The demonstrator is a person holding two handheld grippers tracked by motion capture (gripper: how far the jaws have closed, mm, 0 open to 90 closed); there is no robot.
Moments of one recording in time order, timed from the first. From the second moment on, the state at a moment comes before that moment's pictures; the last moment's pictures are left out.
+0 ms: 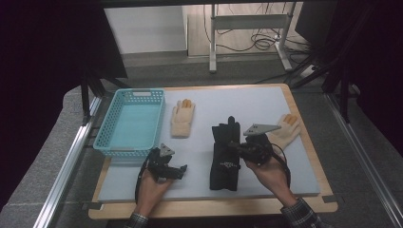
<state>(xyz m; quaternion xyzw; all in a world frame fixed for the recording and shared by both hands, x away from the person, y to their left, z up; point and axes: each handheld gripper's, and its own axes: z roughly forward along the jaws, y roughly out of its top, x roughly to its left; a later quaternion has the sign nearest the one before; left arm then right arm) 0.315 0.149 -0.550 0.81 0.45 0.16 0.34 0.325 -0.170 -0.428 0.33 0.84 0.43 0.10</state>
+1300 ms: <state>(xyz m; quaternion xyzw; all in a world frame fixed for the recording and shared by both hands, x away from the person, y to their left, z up) 0.315 0.149 -0.550 0.81 0.45 0.16 0.34 0.325 -0.214 -0.511 0.35 0.85 0.38 0.11</state>
